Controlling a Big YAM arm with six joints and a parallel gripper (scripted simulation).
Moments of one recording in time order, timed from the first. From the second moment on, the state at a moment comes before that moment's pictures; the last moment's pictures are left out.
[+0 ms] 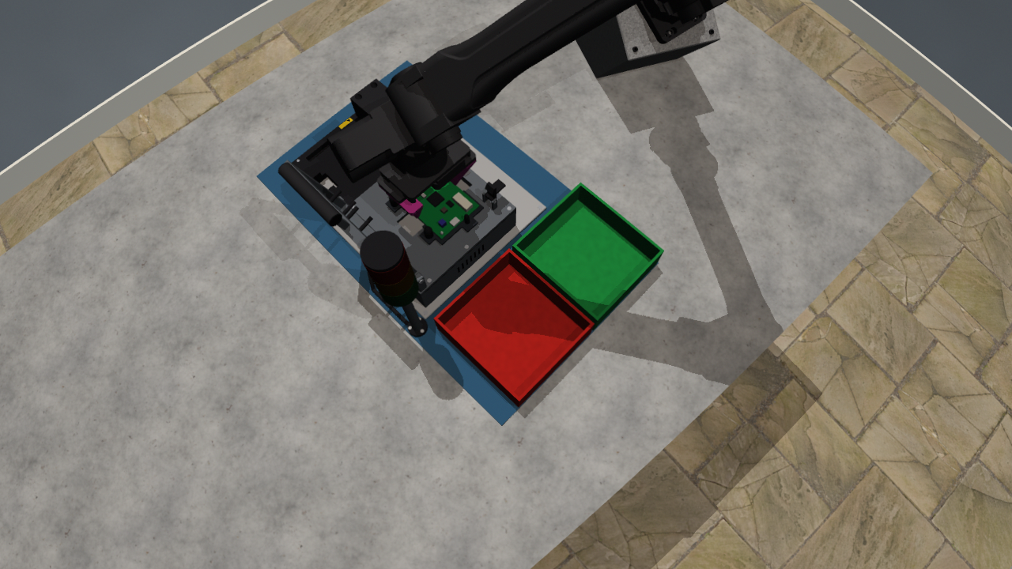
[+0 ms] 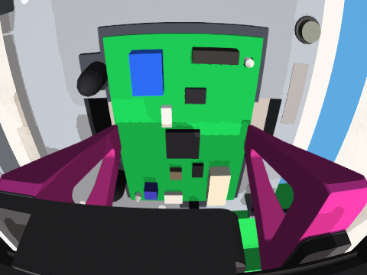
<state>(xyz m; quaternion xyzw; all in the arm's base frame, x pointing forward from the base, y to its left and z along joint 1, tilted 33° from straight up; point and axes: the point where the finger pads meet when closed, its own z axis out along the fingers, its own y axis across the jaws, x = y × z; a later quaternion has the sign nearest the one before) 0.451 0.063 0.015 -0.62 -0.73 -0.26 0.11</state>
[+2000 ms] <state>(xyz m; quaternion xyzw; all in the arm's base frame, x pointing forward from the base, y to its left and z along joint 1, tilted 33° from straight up) 0.443 0.035 0.057 -0.63 -0.73 -0.26 0.11</state>
